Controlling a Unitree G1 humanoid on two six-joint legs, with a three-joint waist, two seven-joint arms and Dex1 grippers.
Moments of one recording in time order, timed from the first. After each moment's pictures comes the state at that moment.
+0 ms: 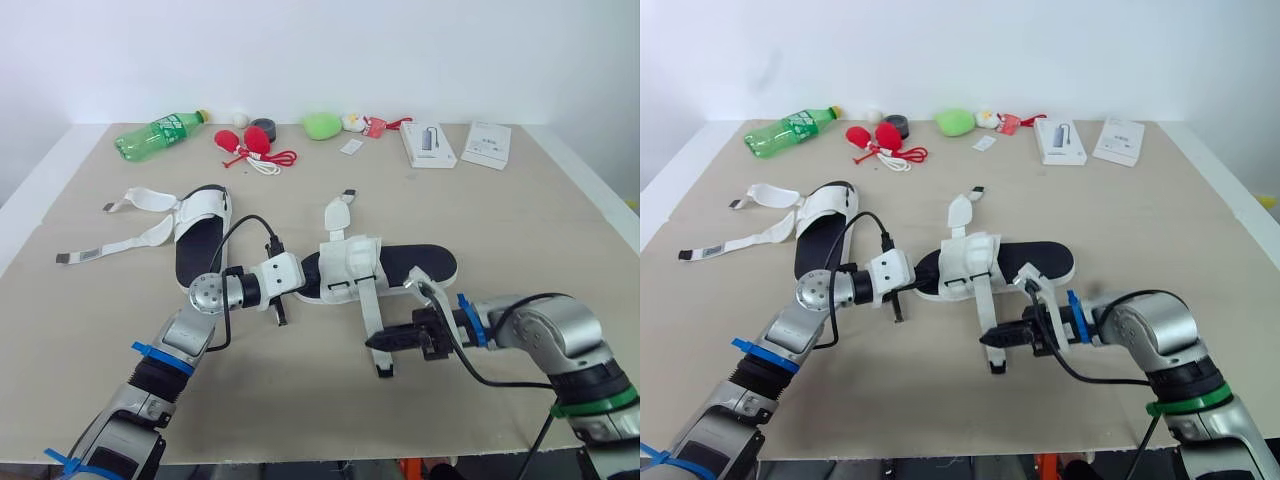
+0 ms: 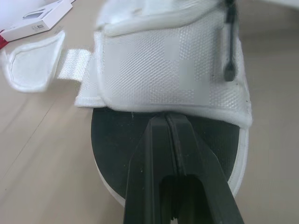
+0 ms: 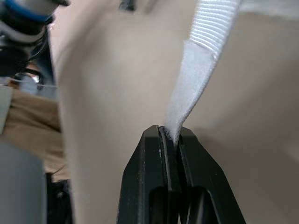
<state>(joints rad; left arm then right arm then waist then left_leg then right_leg) -0.51 0.38 -0.29 0.21 0.02 -0.10 -0.85 -0.38 -0.79 0.13 -0.23 0.75 1.20 1.04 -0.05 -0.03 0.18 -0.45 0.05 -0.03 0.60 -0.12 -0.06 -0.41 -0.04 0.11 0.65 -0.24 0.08</state>
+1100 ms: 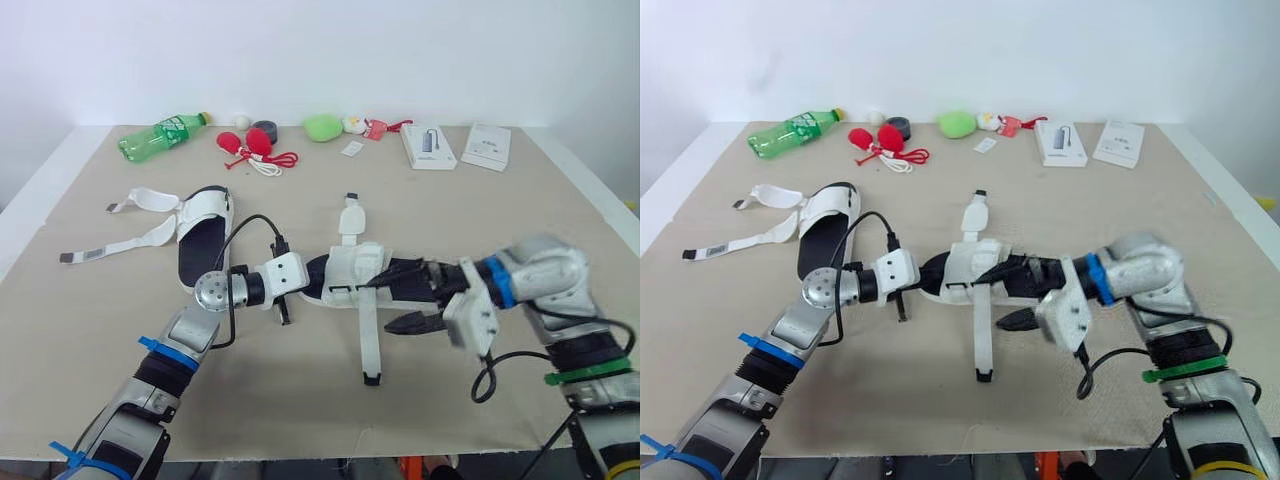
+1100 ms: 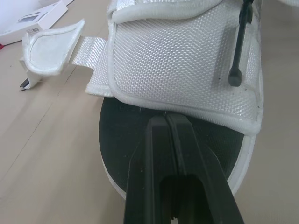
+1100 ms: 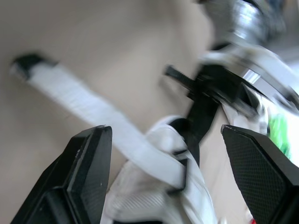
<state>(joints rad) -0.54 0.37 -0.31 0.26 0.02 -0.13 -0.86 -0.58 -0.73 0.24 0.29 0.08 -1.16 1.47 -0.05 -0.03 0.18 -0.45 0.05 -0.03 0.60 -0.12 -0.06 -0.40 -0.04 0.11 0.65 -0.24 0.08</state>
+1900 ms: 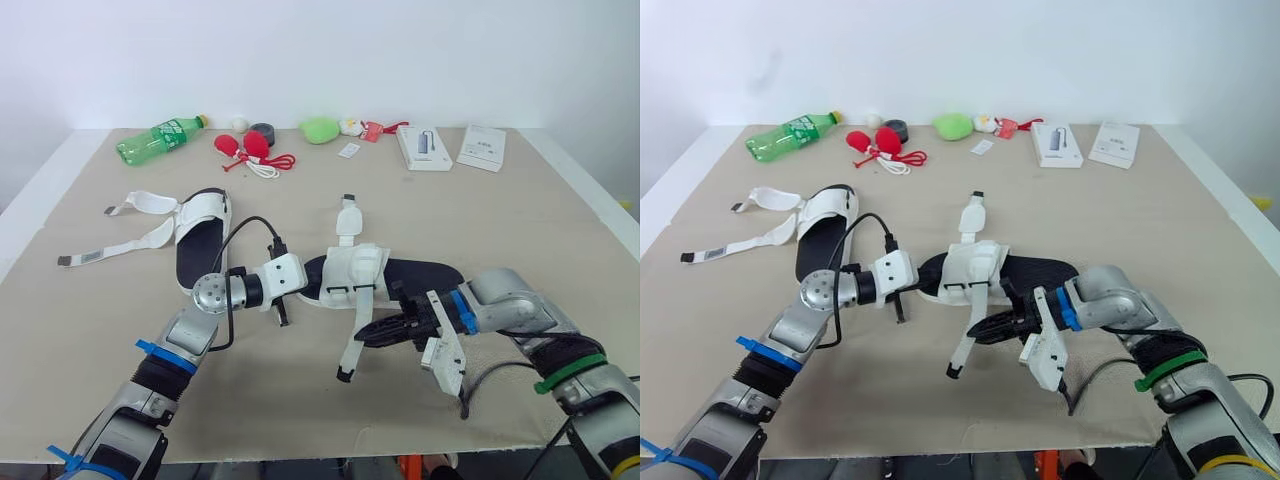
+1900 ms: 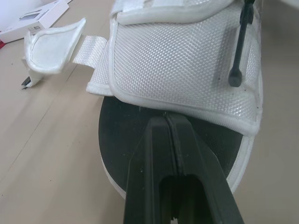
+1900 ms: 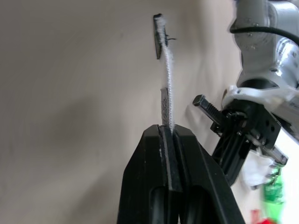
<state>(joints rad) -0.52 0.37 -0.30 0.23 0.03 -0.10 -0.85 -0.56 -0.84 0.50 0.29 0.12 -1.11 1.13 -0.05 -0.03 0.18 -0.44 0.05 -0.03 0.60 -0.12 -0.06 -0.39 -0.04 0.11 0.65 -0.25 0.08</state>
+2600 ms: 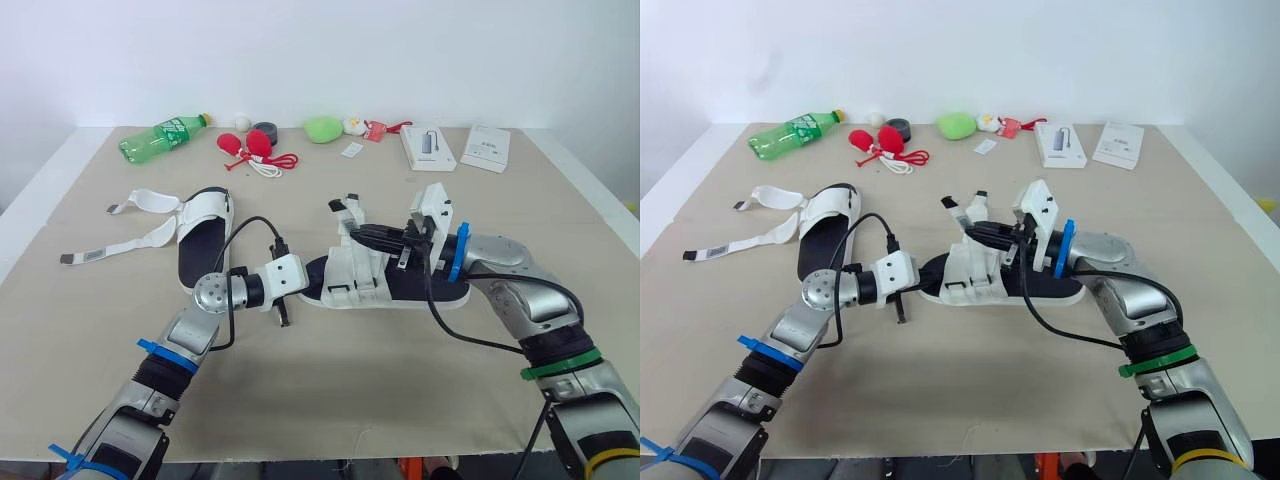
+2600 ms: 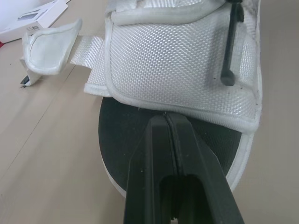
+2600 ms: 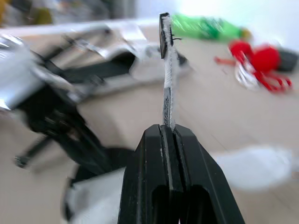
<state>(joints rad) -0.53 0.37 -0.31 0.24 0.03 -0.11 -0.86 -0.64 -0.68 0.23 0.13 0.57 0.27 0.85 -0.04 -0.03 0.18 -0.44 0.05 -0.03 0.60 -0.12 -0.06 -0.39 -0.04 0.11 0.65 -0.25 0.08</state>
